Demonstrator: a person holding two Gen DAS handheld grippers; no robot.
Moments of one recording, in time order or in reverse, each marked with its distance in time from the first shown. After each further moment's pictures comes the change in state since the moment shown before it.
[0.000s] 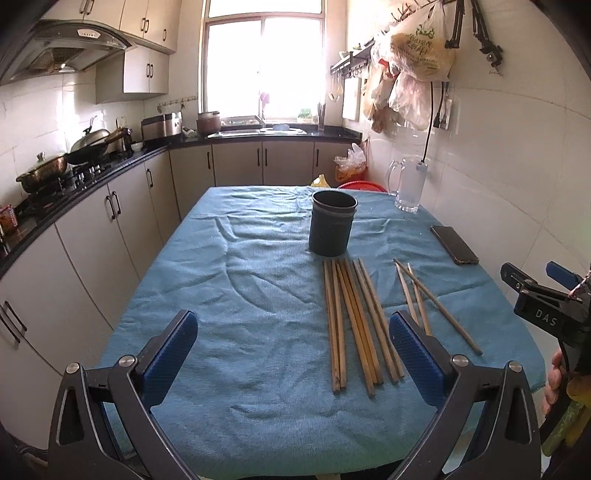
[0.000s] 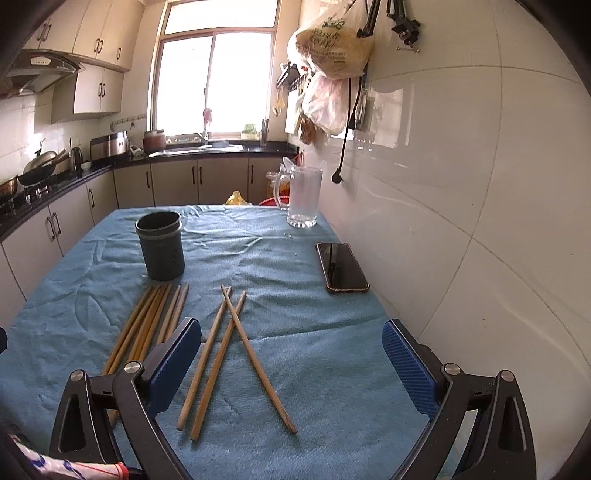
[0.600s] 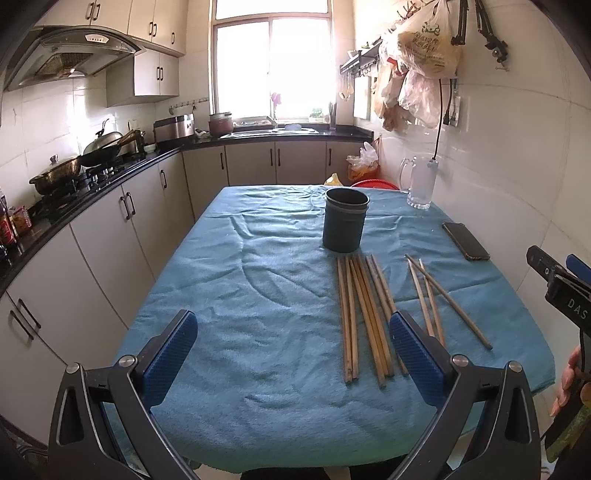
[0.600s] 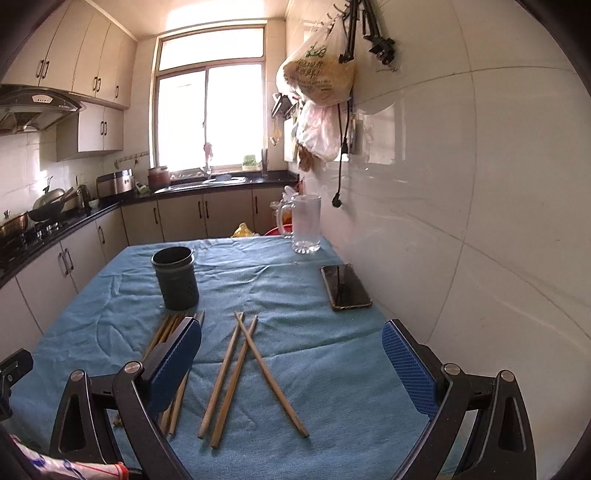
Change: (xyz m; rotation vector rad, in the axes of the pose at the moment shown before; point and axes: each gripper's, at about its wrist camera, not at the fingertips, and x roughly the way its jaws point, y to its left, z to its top) left arm -0.005 0.000 -0.008 0.004 0.012 0.059; right arm -0.026 -0.004 -0.004 0.047 -0.089 0.035
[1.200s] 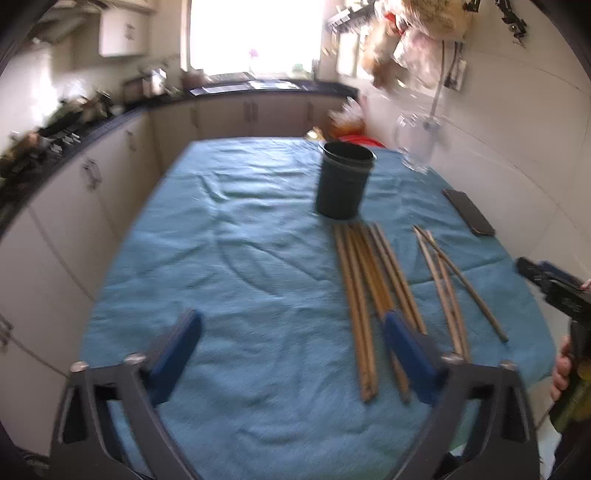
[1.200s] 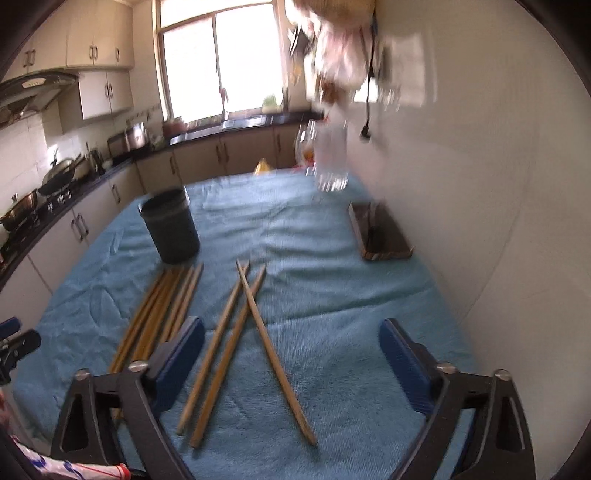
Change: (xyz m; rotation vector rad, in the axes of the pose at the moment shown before) left arm 0.098 0.018 0.016 0.005 0.216 -0.153; right arm 0.106 -0.022 -0.015 0.033 0.288 0.158
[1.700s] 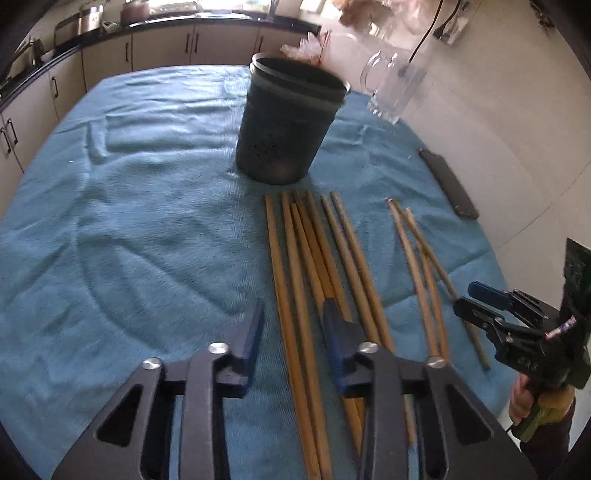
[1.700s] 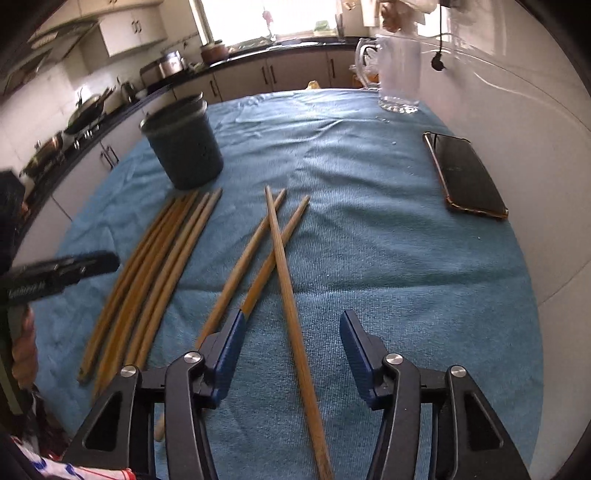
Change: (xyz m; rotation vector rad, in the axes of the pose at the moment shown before) left arm 0.129 -0.030 0.039 -0.008 0.258 -0.223; right arm 0.093 0.014 -0.004 -0.115 0.280 0.173
